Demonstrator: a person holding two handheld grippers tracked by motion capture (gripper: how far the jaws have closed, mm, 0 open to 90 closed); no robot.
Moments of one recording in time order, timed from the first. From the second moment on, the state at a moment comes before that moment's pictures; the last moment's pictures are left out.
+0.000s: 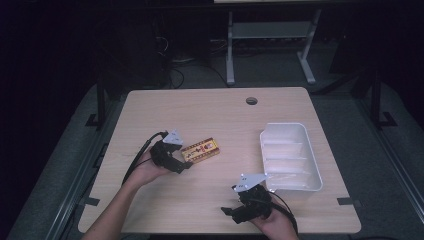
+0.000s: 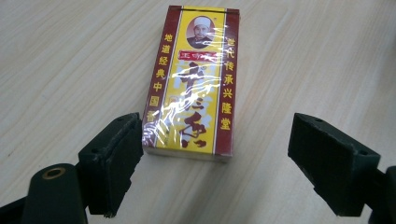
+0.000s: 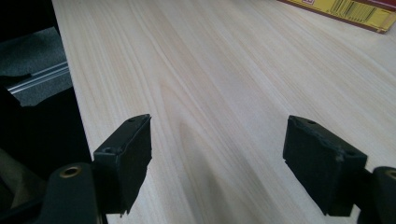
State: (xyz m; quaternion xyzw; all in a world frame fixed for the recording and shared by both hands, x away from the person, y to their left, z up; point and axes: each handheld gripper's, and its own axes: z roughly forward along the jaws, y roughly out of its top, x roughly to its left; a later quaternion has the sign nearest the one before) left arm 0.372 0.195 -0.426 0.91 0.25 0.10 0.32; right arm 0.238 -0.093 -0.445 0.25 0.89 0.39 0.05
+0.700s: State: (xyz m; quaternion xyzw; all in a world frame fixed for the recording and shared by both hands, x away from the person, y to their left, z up) left arm 0.396 0.173 -0.437 0.92 0.24 0.10 0.29; right arm 0.238 -0.091 -0.444 0.25 0.89 0.39 0.04
